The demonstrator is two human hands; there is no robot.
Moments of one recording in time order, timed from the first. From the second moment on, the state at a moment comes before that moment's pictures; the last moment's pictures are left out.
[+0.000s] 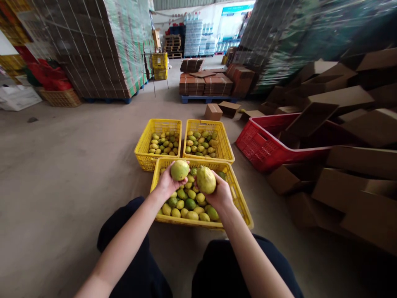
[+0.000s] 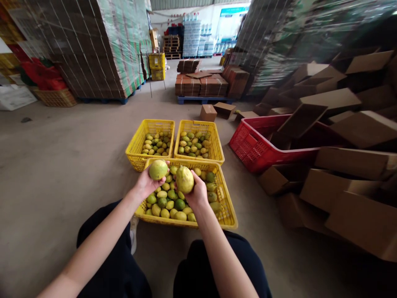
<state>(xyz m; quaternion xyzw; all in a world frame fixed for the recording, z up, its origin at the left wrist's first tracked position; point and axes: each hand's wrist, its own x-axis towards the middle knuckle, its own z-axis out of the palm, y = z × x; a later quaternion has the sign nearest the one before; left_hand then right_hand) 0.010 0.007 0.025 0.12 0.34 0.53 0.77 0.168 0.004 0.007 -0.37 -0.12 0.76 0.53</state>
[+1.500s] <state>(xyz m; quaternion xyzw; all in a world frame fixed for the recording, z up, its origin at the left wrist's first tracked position) 0.005 0.009 0.027 -0.04 0.32 0.57 0.75 0.170 0.005 0.005 -0.40 -0.06 0.78 0.49</state>
